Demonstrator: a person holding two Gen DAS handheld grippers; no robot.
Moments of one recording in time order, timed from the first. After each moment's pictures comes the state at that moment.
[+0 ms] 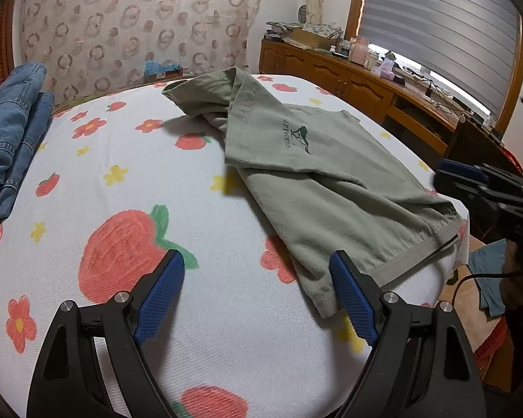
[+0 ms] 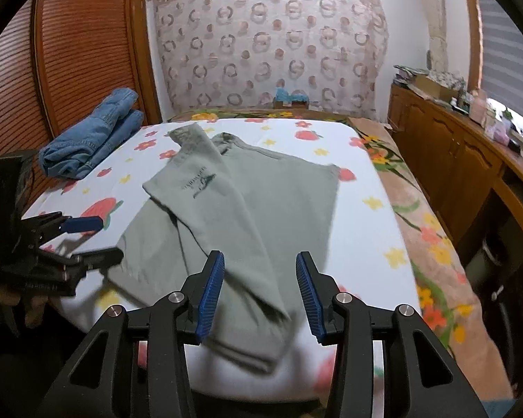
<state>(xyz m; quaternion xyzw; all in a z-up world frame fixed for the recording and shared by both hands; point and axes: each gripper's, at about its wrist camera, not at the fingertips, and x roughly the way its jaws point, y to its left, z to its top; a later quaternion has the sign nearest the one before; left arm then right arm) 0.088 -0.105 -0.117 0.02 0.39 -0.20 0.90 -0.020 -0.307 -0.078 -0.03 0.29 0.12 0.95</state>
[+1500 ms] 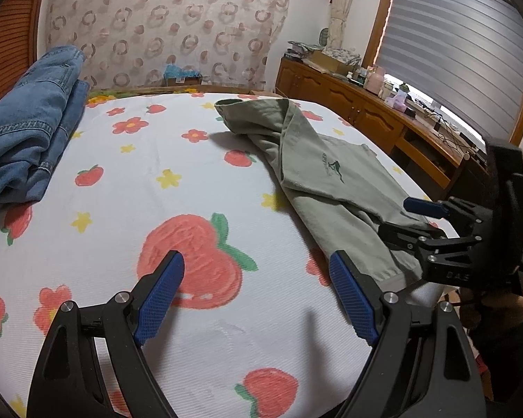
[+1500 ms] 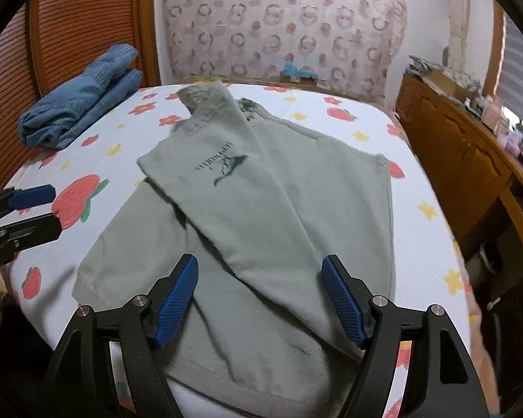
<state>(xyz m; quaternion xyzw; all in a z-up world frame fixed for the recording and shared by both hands) 0.087 -0.056 -0.103 -0.04 0.37 -0.18 0.91 0.038 -0.255 -0.100 -0.08 0.34 0.12 0.93</state>
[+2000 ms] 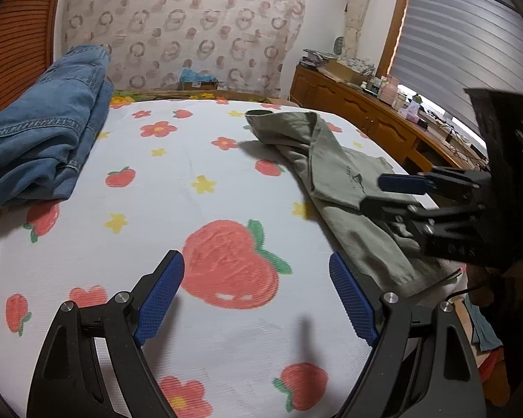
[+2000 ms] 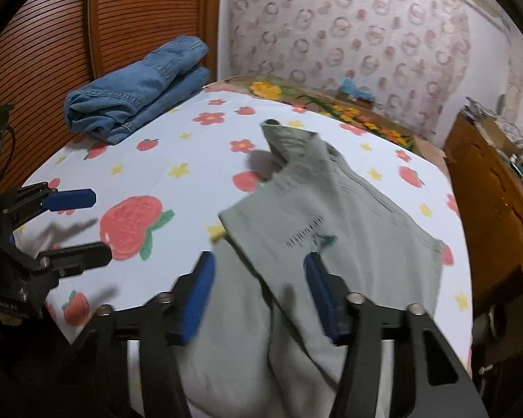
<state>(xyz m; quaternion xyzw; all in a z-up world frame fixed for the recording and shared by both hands) 0.085 -0.031 -0.099 -0.05 0.36 -0.16 0.92 0.069 -0.194 -0.067 -0.15 0.33 0.22 0.90</state>
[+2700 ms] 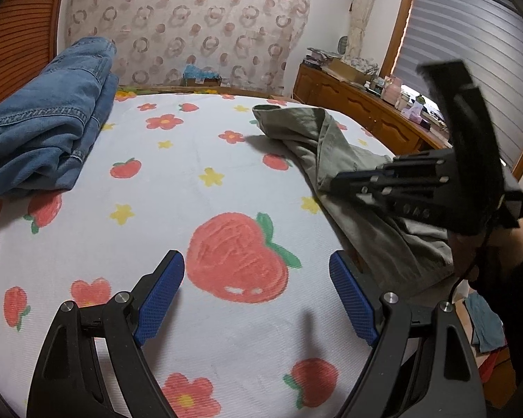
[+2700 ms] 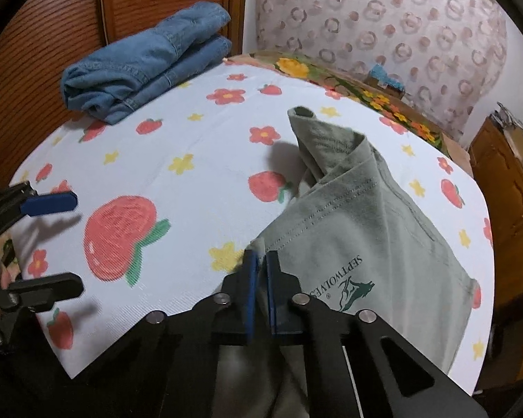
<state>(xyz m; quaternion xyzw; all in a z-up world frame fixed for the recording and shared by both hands) 0.086 -0.028 -0.105 -0.06 0.37 -0.15 0.92 0.132 -0.163 -0.083 -0.18 0.37 0.26 0.87</state>
